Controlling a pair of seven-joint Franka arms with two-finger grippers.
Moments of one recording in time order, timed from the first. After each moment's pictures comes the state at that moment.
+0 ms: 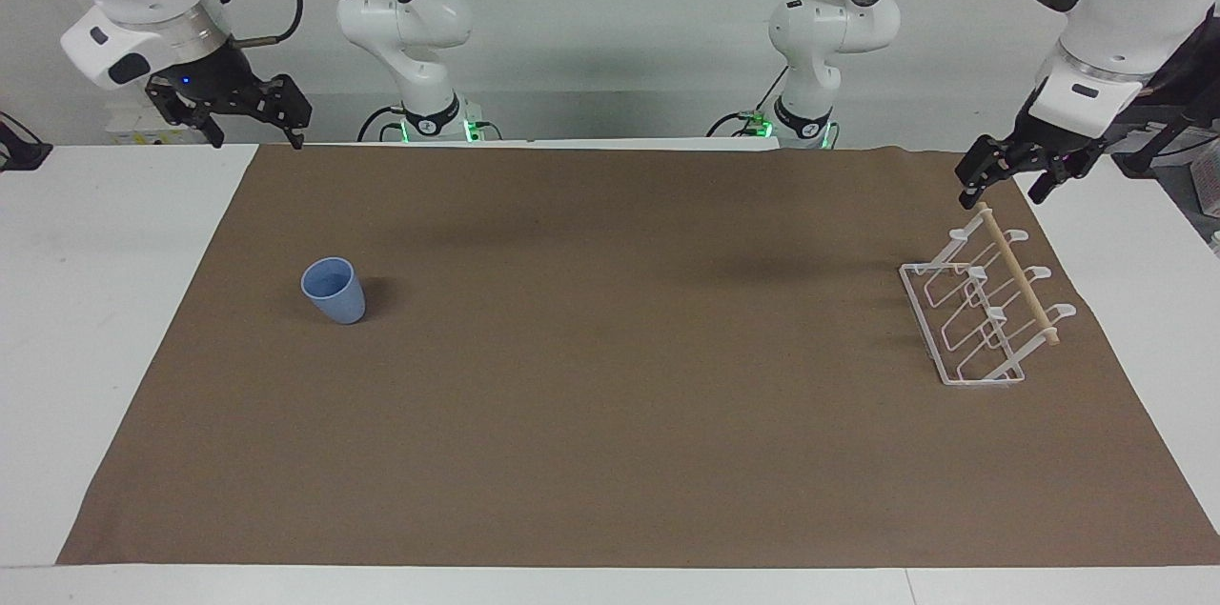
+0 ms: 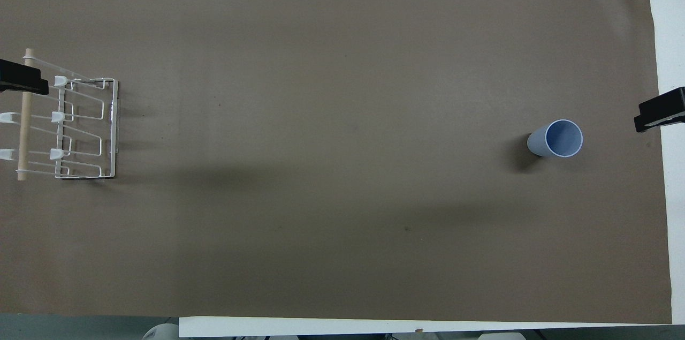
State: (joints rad) left arm -0.03 -0.06 -0.03 -1.68 0.02 1.69 -0.02; right arm -0.02 0.00 -0.04 -1.47 -0.07 1.33 -0.08
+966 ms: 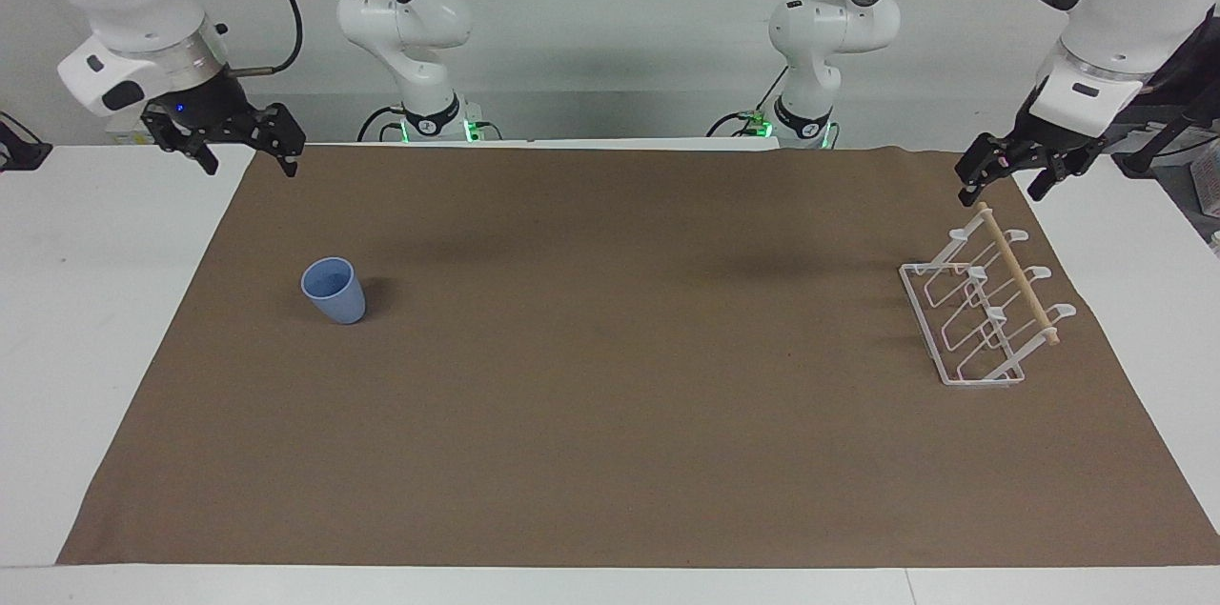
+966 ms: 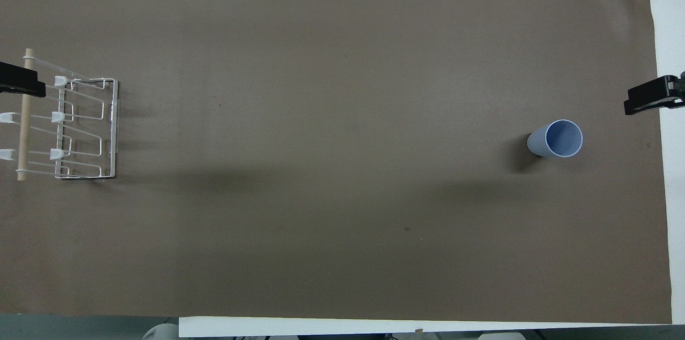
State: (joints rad) left arm -0.03 -0.06 -0.02 -1.67 0.02 1.67 -0.03; right arm -0.06 0.00 -0.04 -1.61 -0.07 1.56 -0.11
